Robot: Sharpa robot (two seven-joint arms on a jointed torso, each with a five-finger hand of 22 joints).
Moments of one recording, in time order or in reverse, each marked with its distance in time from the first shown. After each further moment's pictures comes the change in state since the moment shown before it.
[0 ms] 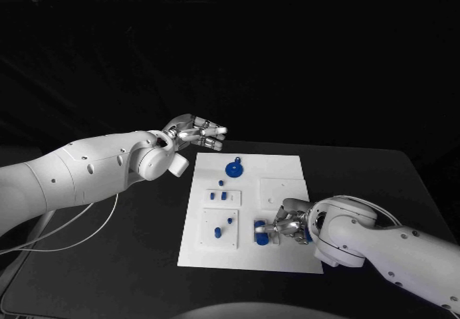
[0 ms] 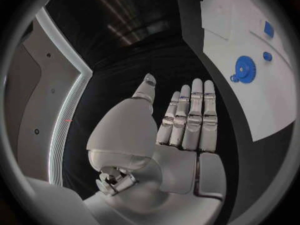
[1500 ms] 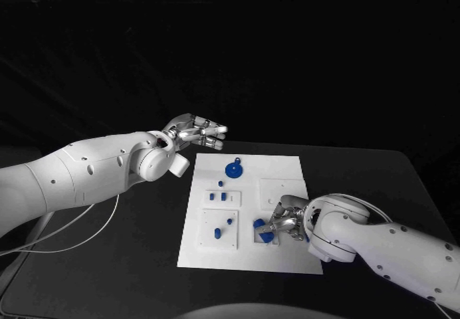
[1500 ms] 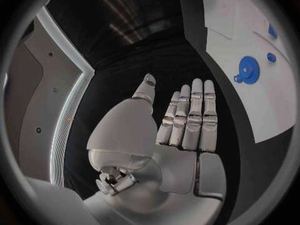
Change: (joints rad) left arm 0.000 0.002 0.001 0.006 0.011 -0.009 0.019; left_hand -0.005 0.005 -0.009 -0.009 0.000 0.000 0.000 0.000 0.000 0.003 0.004 0.000 0.000 0.000 0.000 0.000 0.000 0.000 0.004 -0.004 0.000 0.000; right arm 0.001 0.045 0.004 -0.065 0.005 -0.036 0.005; right_hand 0.064 -0.096 0.372 -0.102 0.135 -0.002 0.003 0.002 -0.016 -0.005 -0.009 0.005 -0.012 -0.003 -0.004 -0.012 -0.031 0.000 0.000 0.000 -0.023 0.000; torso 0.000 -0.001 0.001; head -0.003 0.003
